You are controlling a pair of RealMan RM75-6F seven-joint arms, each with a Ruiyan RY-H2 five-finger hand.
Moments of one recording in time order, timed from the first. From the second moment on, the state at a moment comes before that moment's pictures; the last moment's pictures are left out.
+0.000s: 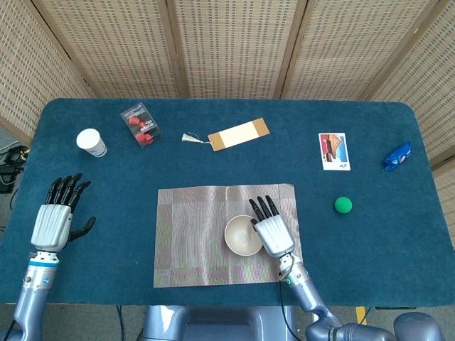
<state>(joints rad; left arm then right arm) -0.26 -1.43 -0.10 -1.40 1.49 1.45 0.05 0.50 -1.88 0.09 -1.25 -1.43 1.21 -0.56</state>
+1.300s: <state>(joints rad) -0.10 -1.36 -0.03 -1.38 1.50 1.60 0.08 0.21 -1.39 0.03 -1.29 -1.52 1.53 -0.11</state>
